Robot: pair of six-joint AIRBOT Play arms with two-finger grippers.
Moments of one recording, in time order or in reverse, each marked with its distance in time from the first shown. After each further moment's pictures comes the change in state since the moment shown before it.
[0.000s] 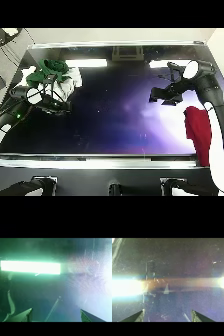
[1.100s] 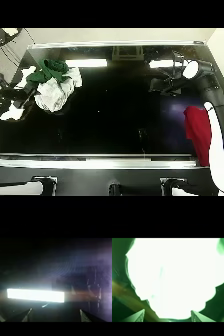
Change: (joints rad) left arm 0.562 -0.251 0.174 -0.269 0.121 -0.154; right arm 0.000 0.000 0.000 0.013 -0.238 0.000
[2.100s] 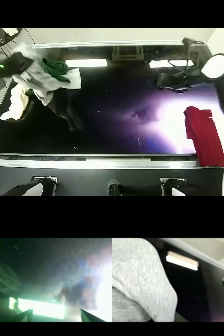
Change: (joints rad) left arm -0.227 0.400 0.094 -0.289 0.134 0.445; right arm 0.000 0.242 0.005 0.017 0.073 -0.042
